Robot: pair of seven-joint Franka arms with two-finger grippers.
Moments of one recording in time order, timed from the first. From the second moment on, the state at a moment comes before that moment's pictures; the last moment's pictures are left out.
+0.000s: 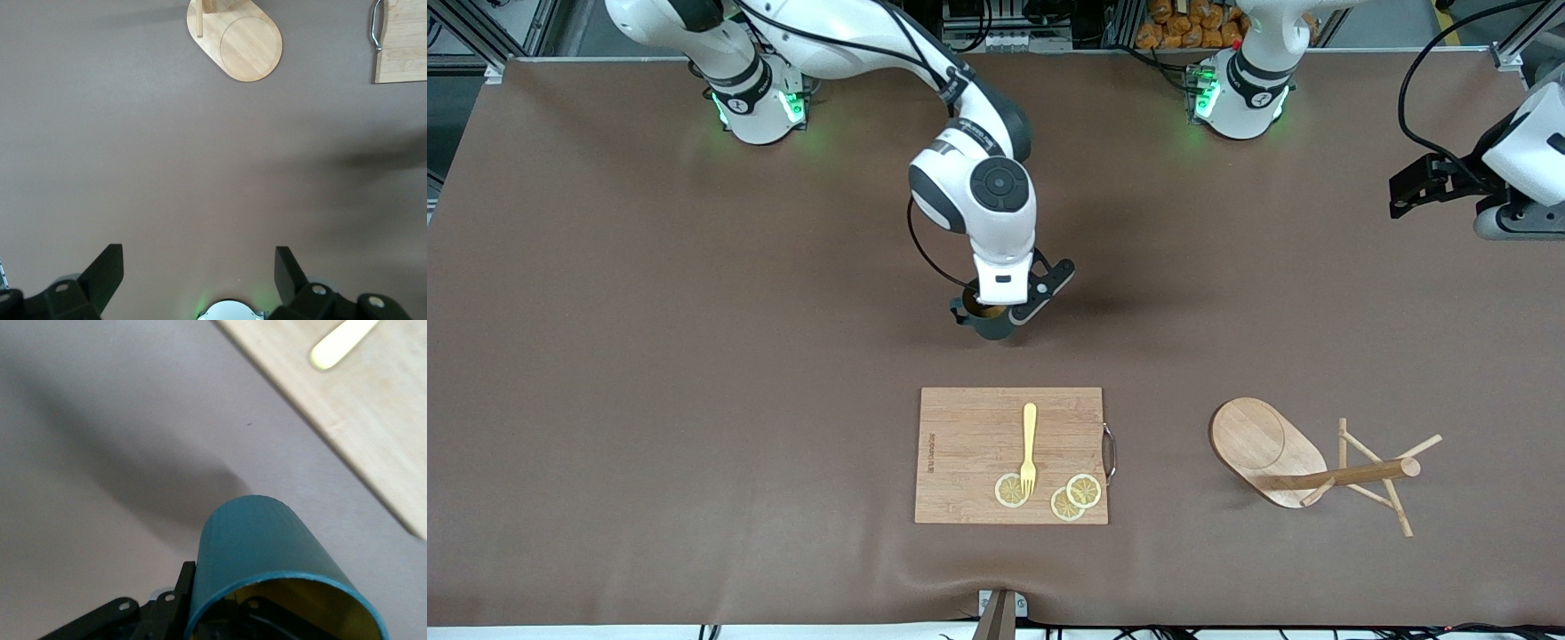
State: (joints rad) left arm 0.12 0.00 -0.20 -1.53 0.06 1.43 -0.01; right arm 0.82 0.71 0.04 -1.41 0.00 2.11 0.06
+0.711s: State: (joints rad) left arm 0.12 0.02 -0.21 -1.56 0.06 1.43 0.02; right arm 0.90 0.78 0.04 -1.41 0.00 2.20 0.15
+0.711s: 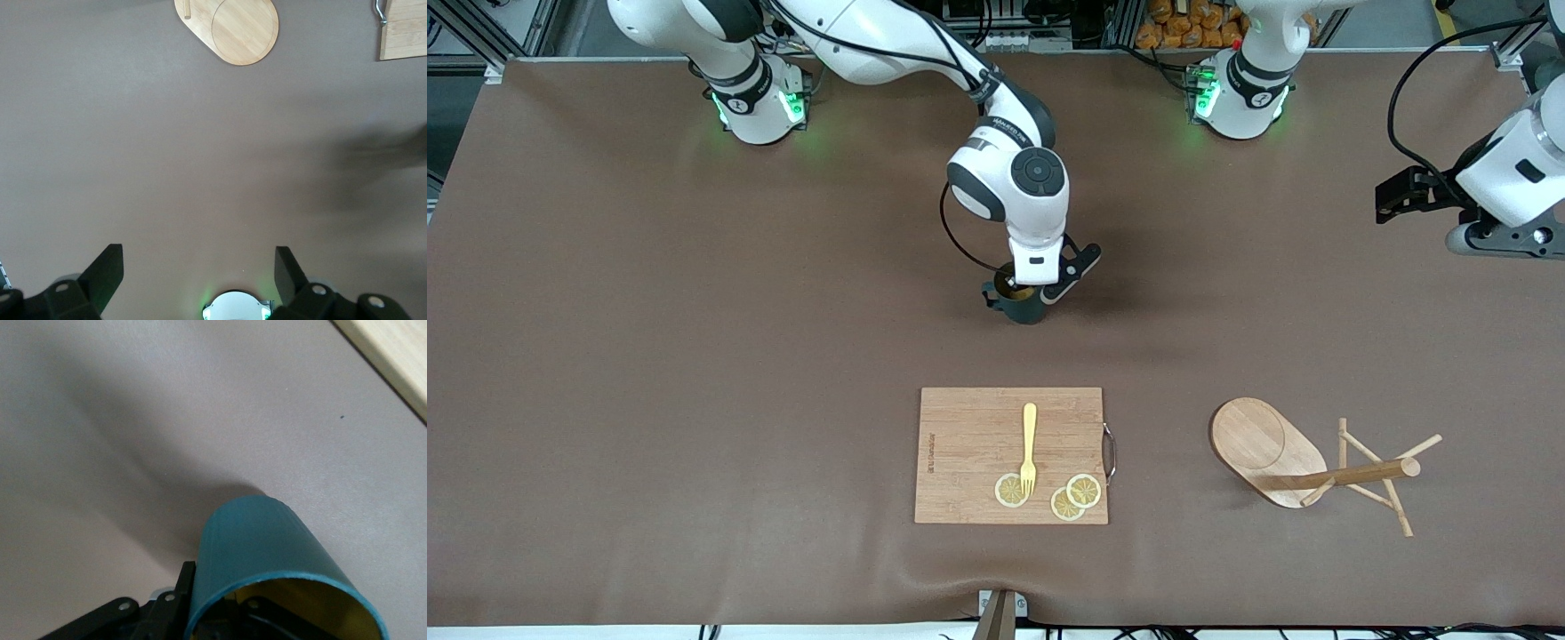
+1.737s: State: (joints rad) left arm 0.06 0.03 -0.30 -1.55 0.06 1.43 -0.12; right arm 0.90 0.74 0.03 -1.37 0.00 2.18 0.15
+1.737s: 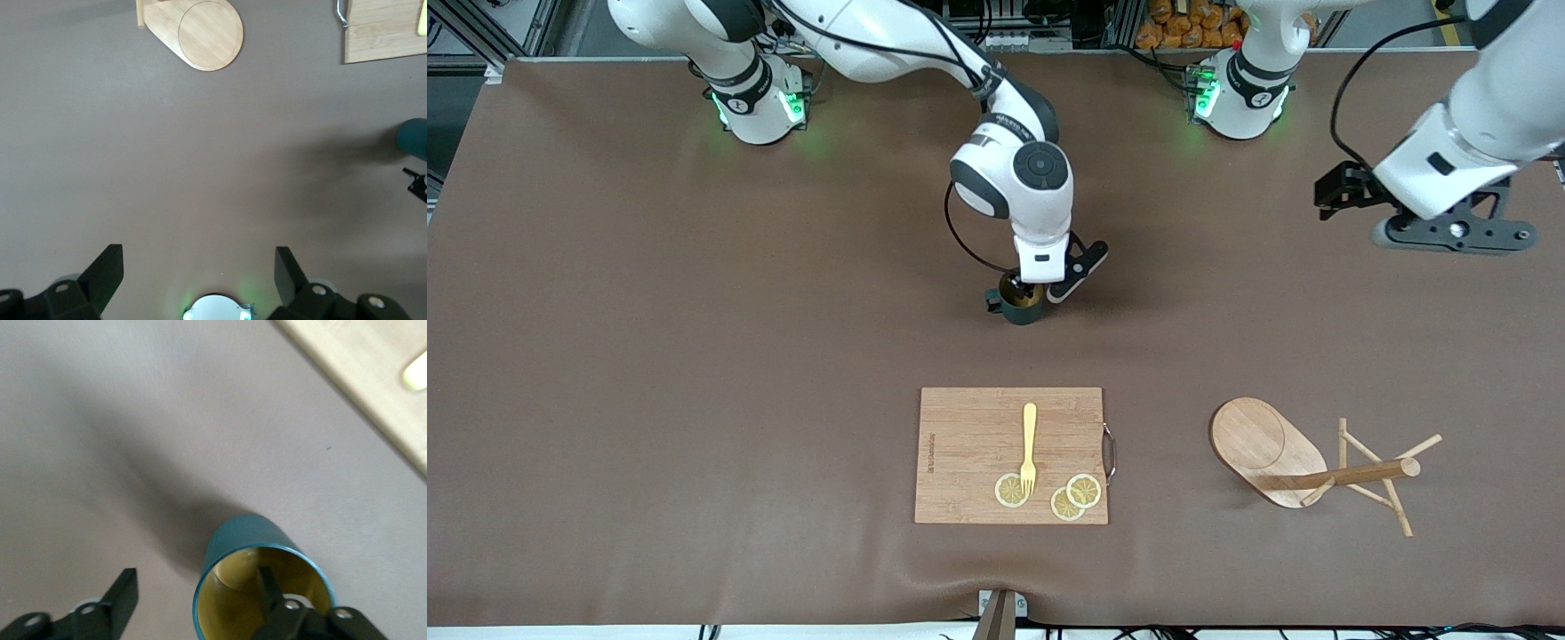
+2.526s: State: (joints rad) left arm -0.08 0.06 -0.33 -1.51 0.06 1.44 -0.54; right arm 0.42 0.43 -0.07 -1.36 -0.01 1.74 0.06
